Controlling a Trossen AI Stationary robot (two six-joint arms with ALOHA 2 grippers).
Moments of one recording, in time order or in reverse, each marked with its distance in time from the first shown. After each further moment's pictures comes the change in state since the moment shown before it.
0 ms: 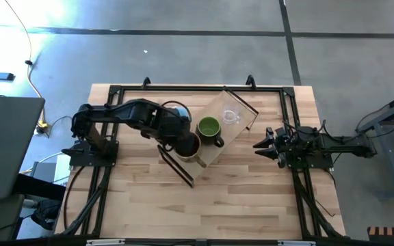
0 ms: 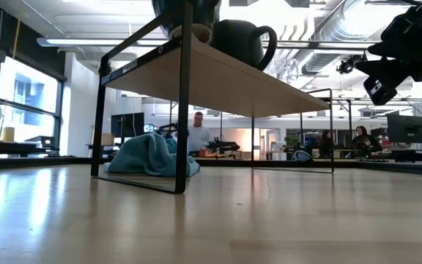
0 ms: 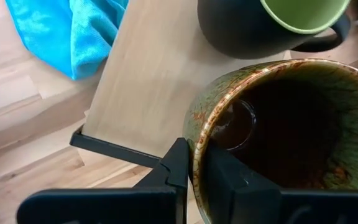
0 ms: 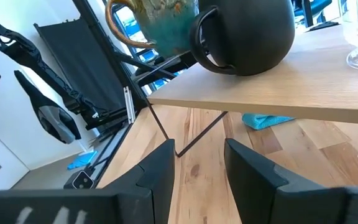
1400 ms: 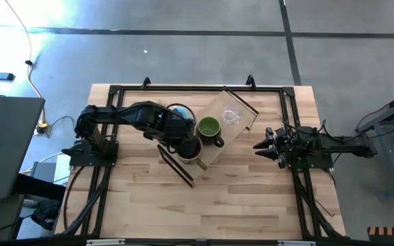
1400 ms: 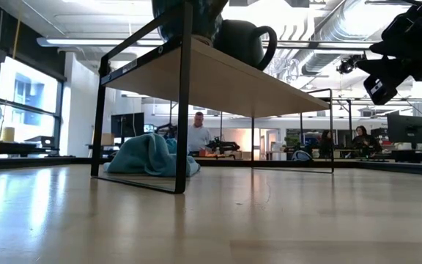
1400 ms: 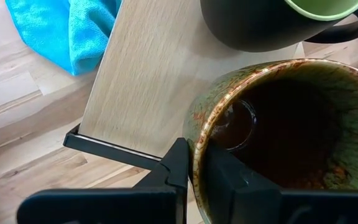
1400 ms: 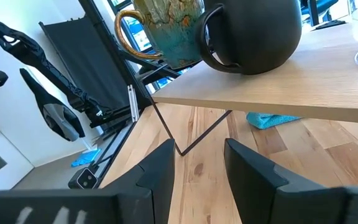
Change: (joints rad) left arm -0.001 0.036 0.000 -0.003 0.019 0.008; right arm 0.000 0.000 0.000 0.001 -0.017 -0.005
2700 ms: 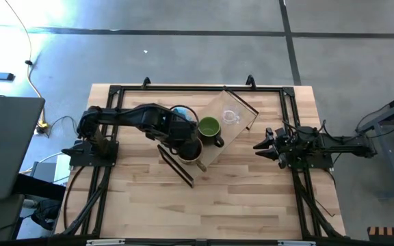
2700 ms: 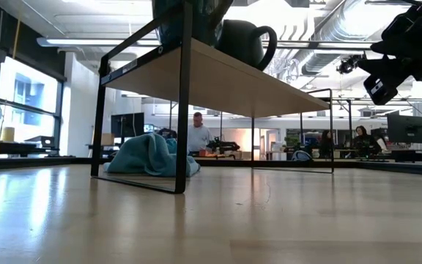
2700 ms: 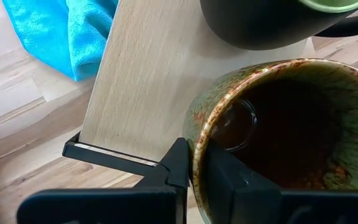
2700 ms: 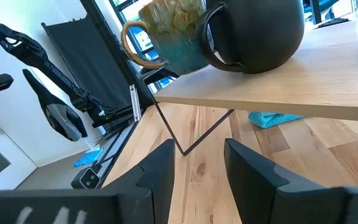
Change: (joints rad) left arm 0.001 0.024 -0.007 0.002 -0.005 0.043; right arm 0.000 0.000 0.000 0.000 -0.008 0.009
